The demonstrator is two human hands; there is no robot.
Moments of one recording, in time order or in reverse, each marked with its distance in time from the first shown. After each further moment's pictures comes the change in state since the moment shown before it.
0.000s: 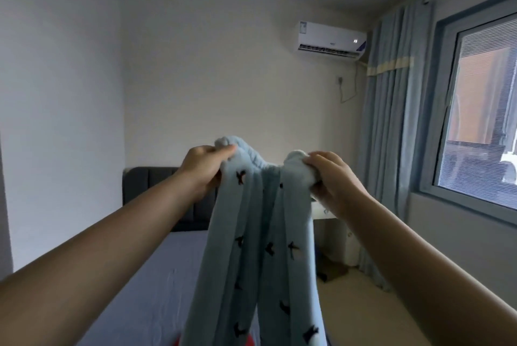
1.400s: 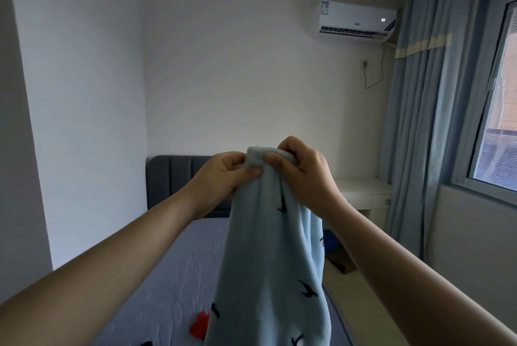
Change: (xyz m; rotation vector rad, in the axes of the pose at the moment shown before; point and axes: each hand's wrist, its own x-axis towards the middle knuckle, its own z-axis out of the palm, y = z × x) left_hand -0.027 -0.030 -0.009 0.136 -0.446 0.174; right_hand 0.009 0.038 0.032 -0.643 -0.245 -0.668
